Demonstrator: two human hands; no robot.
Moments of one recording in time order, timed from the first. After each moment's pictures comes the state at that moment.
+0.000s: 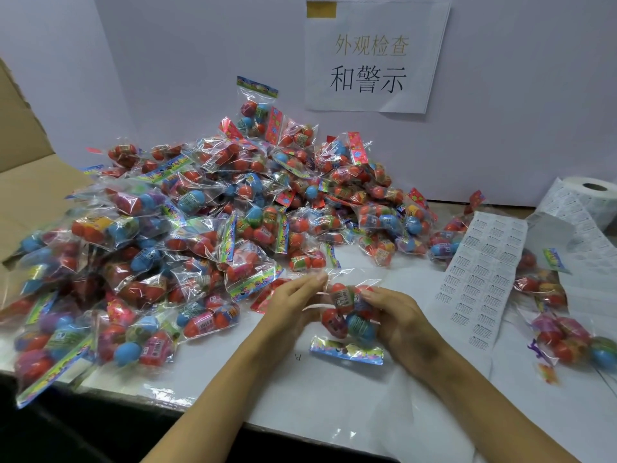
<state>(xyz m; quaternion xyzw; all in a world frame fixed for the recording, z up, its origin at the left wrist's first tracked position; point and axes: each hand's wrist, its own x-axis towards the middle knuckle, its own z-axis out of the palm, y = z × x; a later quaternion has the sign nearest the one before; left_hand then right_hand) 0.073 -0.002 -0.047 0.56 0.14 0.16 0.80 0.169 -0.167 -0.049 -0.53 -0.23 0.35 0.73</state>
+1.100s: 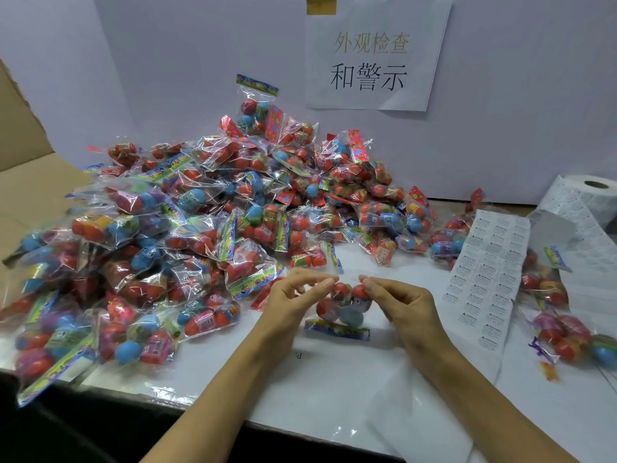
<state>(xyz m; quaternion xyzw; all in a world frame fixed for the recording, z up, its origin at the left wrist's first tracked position) 0.071 0.000 -0.050 0.63 0.11 0.24 0.73 0.169 -0.168 -0.044 -0.63 -0.23 0.16 0.72</state>
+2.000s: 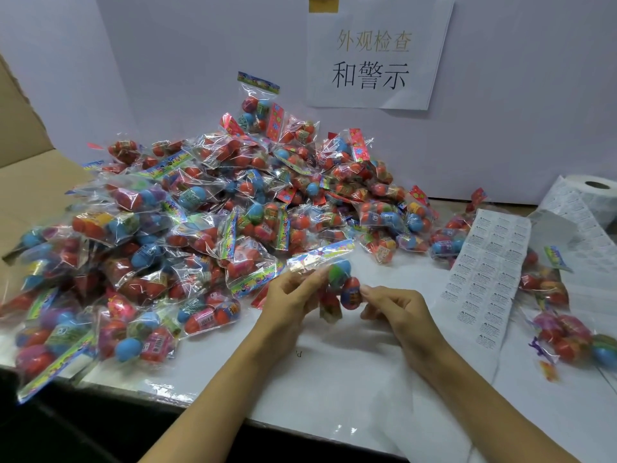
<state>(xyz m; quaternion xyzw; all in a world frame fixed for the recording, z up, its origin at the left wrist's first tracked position) 0.072 -0.003 -0.048 0.57 0.08 0.21 0.79 0.170 -0.171 -0.051 -0.67 -0.28 0.19 0.66</state>
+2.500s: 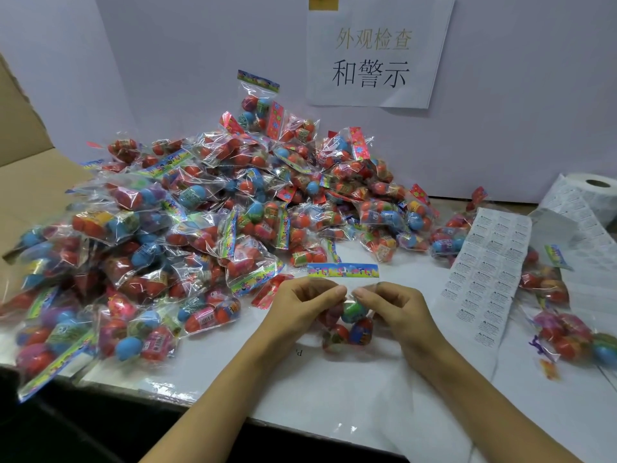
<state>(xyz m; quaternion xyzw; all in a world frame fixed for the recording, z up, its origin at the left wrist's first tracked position) 0.068 -0.007 -0.051 0.67 0.08 0.17 0.72 0.172 -0.169 -0.053 -0.66 -0.28 0.20 0.66</state>
